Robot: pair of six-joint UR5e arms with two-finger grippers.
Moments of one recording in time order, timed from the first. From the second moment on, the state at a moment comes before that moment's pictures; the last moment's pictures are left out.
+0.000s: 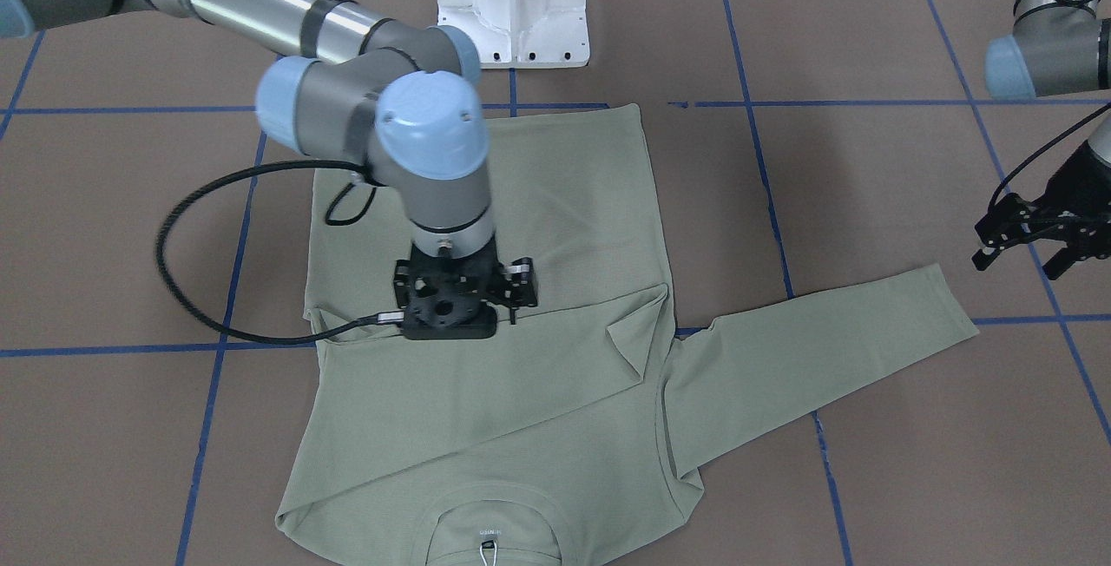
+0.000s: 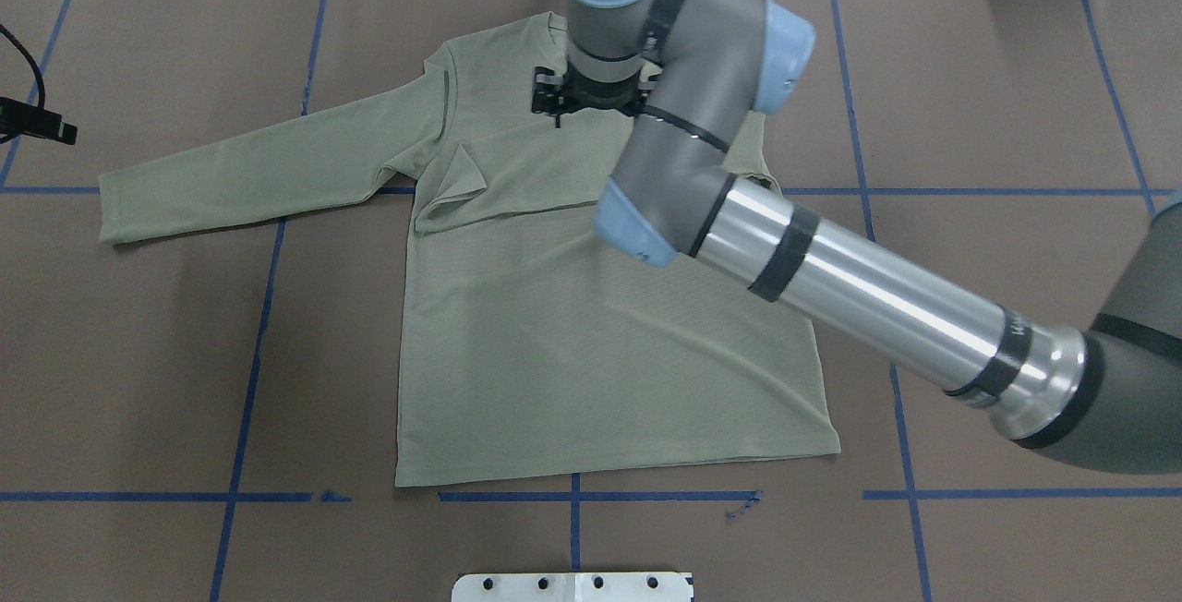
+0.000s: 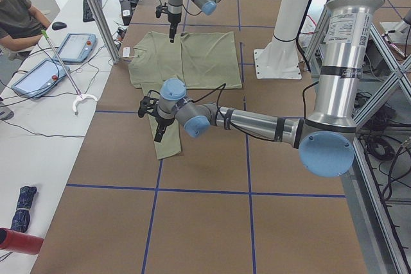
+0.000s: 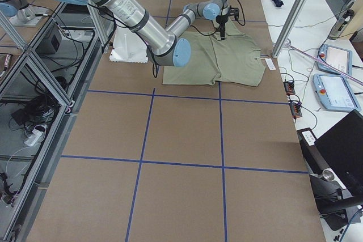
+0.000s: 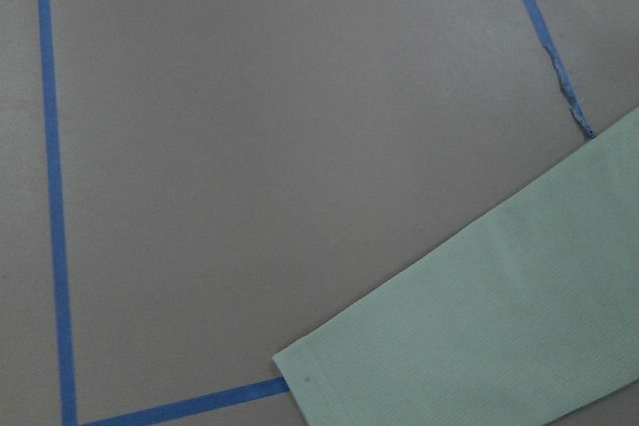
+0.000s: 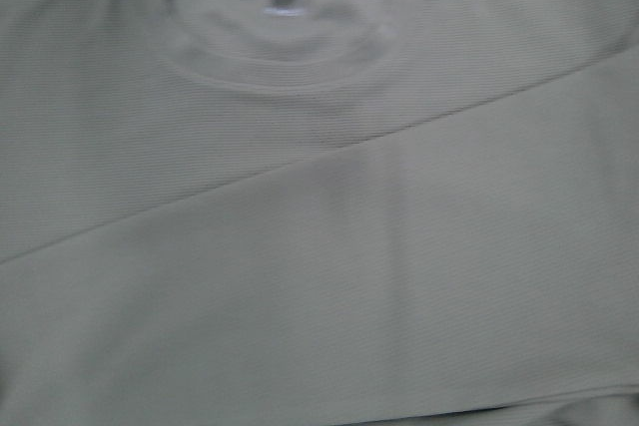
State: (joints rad) left arm -1.16 -1.65 -1.60 -2.25 -2.14 -0.71; right arm 0.77 -0.70 1.38 -1.52 1.95 1.04
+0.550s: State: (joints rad) left arm -0.99 -1.64 -1.53 -2.32 -1.89 -1.02; right arm 1.08 -1.07 1.59 -1.54 2.19 0.67
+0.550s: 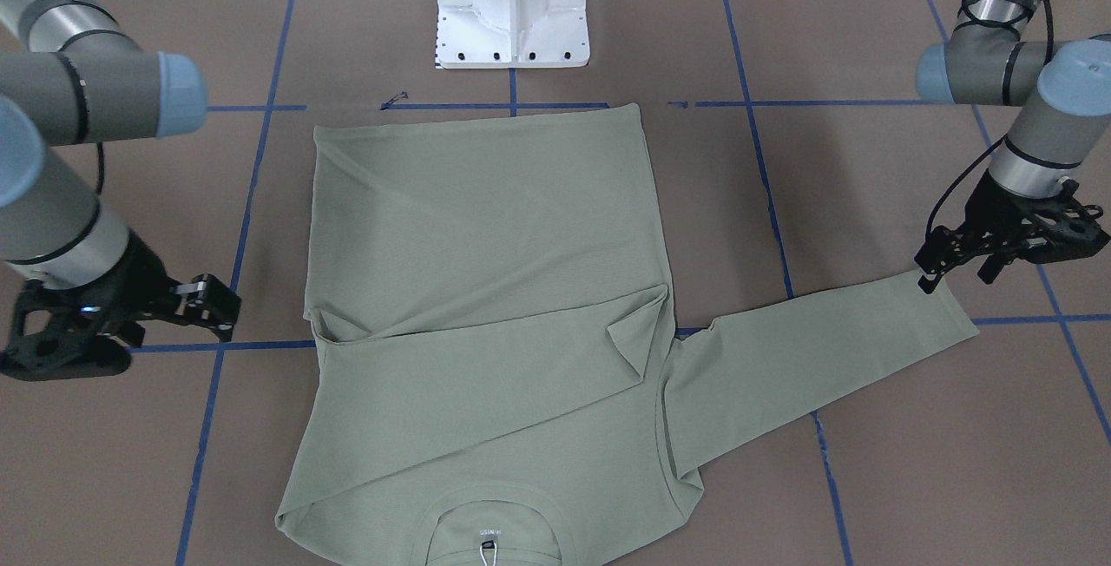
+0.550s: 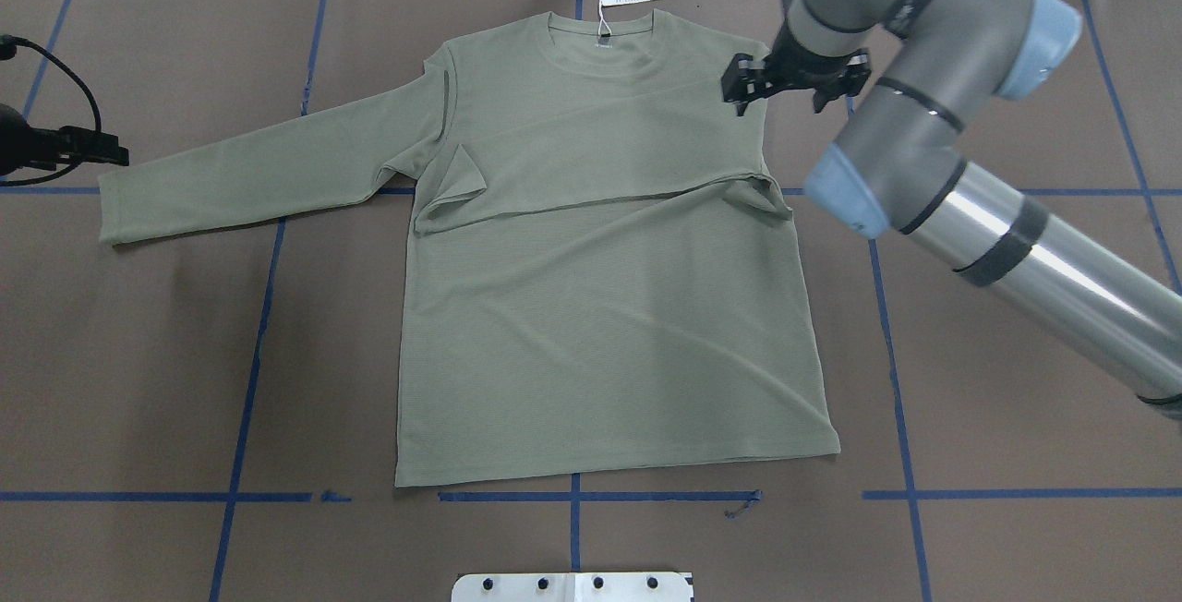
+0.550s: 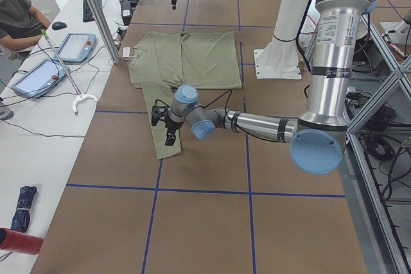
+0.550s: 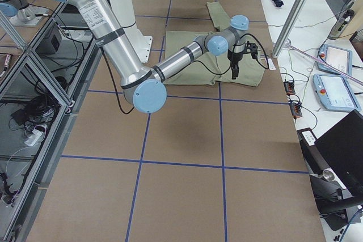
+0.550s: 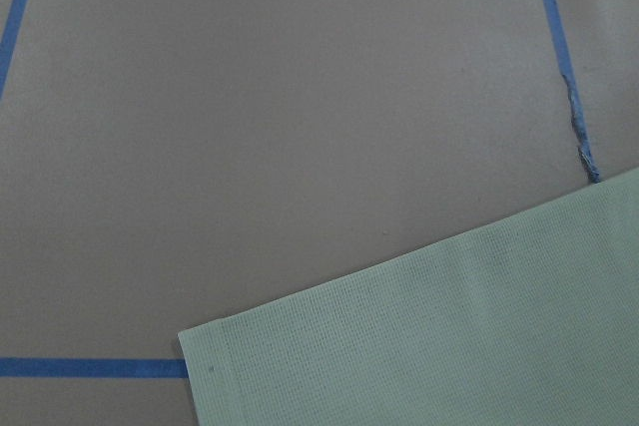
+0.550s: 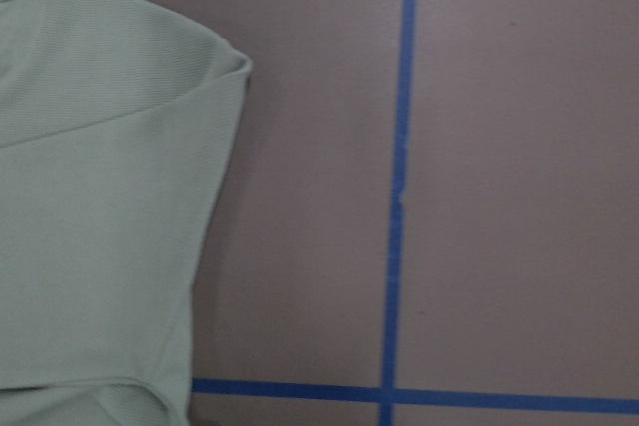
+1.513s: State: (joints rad) left arm -0.92 -1.66 -1.37 -2.43 -1.81 -1.03; right arm 1.18 -1.24 1.65 -1.53 2.25 0.48
